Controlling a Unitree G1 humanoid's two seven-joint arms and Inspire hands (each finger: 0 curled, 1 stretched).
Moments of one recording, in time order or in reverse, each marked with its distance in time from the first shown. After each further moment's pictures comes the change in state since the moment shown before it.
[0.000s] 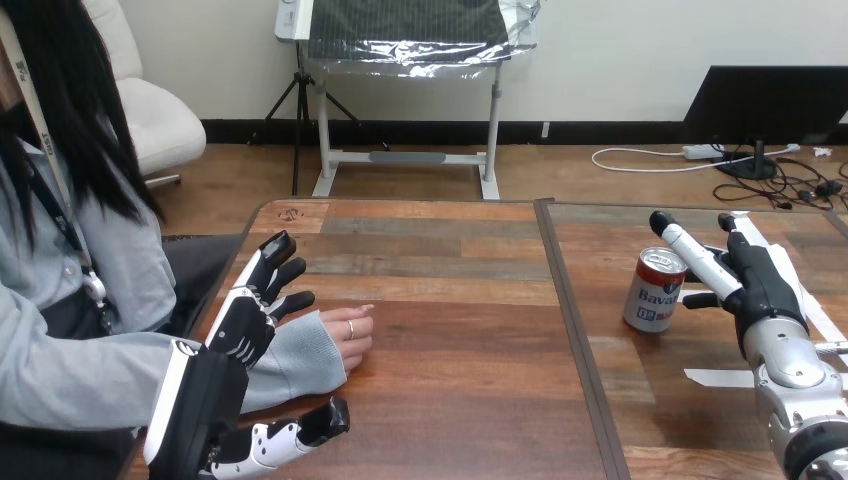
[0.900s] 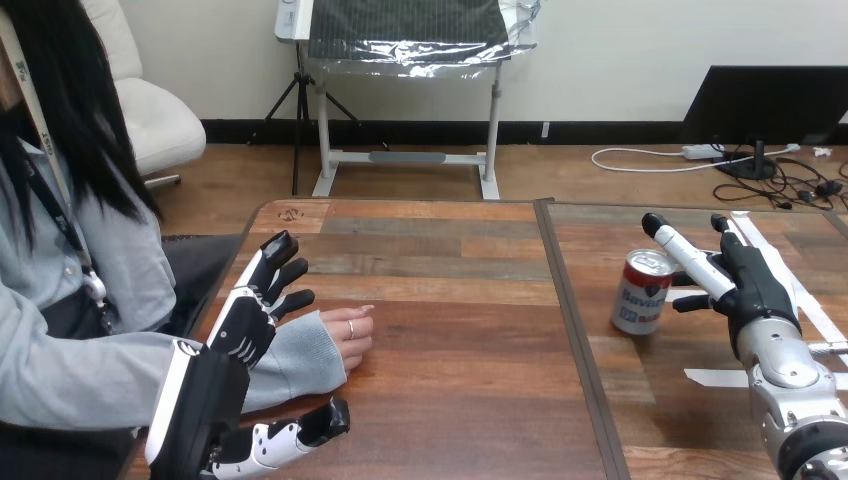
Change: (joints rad) left arm 0.000 -0.001 -0.001 0.000 0.006 -0.002 0.004; right arm -0.001 0.013 -0.005 0.000 0.010 0.000 0.008
